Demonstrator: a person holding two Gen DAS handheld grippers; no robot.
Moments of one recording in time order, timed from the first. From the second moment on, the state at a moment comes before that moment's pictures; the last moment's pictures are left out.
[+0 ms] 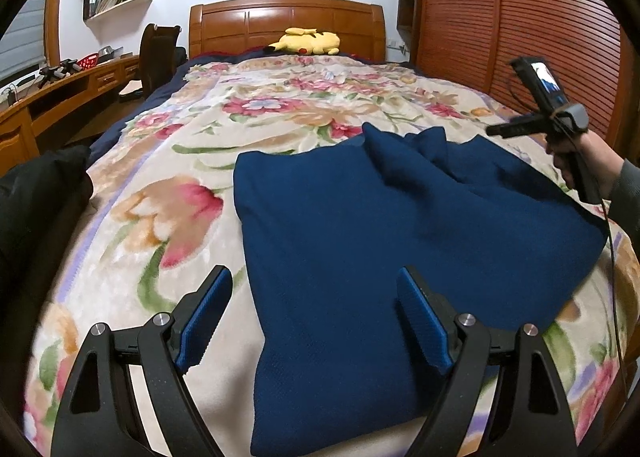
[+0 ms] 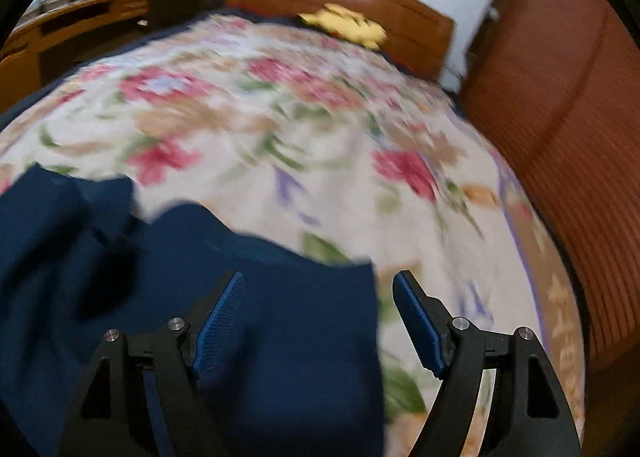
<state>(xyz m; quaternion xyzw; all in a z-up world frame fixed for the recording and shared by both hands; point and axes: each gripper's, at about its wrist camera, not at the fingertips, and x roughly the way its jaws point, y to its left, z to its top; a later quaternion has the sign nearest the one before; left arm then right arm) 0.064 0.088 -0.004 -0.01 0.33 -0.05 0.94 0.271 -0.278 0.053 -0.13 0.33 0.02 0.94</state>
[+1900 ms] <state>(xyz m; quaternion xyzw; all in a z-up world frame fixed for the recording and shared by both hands) 0.049 0.113 0.006 -0.03 0.30 -0.03 0.95 0.109 -0.210 0.022 -0.13 0.31 0.22 0.92</state>
